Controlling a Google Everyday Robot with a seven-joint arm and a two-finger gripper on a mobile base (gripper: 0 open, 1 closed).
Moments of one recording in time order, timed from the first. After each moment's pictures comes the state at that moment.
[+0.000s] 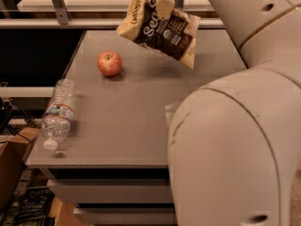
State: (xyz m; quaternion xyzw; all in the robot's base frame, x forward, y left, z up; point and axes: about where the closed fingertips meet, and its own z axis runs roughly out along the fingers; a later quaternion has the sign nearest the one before) arm 0.714 -0.055 0.993 -0.66 0.72 -0.14 0.16
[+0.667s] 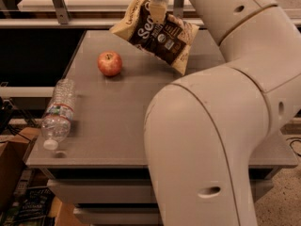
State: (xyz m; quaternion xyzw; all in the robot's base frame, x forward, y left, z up) arm 0.723 -0.042 0.978 -0.60 0.78 -0.12 0.14
